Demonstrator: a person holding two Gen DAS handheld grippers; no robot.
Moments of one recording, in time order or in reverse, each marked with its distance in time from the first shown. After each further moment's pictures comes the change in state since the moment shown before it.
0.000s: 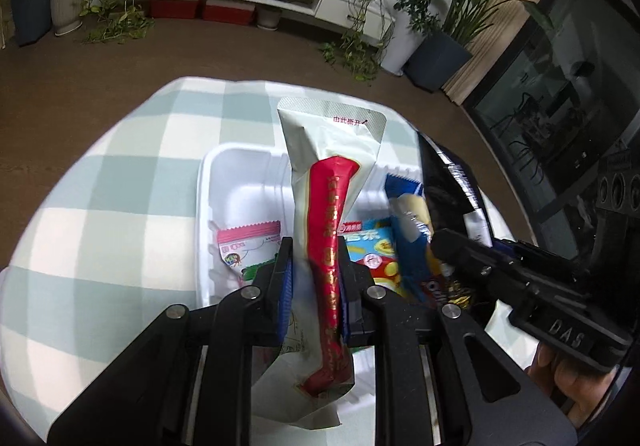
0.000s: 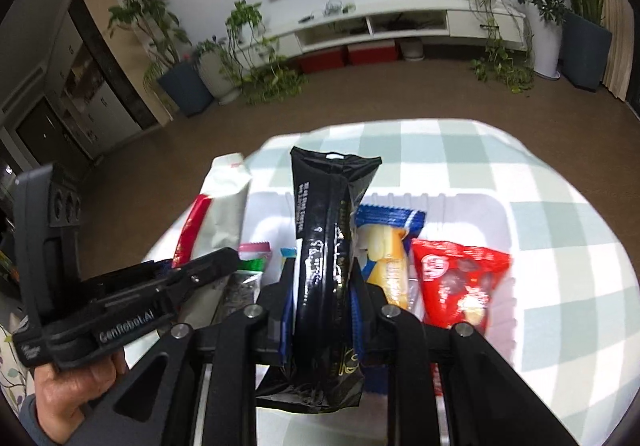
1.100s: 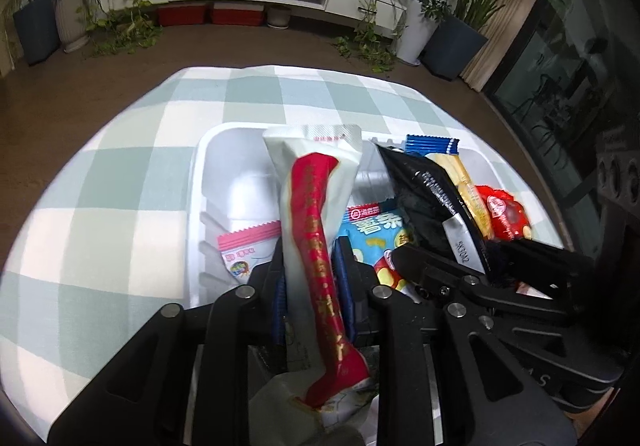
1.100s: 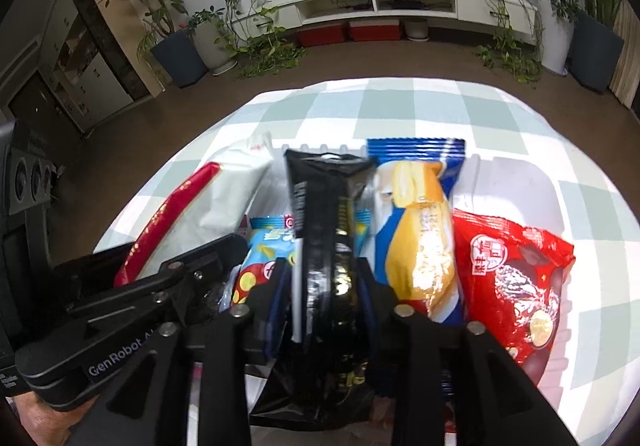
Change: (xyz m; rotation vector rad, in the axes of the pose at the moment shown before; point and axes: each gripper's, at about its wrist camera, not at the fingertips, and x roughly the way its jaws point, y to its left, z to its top) left arm 0.044 0.000 -0.008 0.074 0.002 0.113; right arm 0.040 0.000 -0.016 -0.048 0.053 -0.055
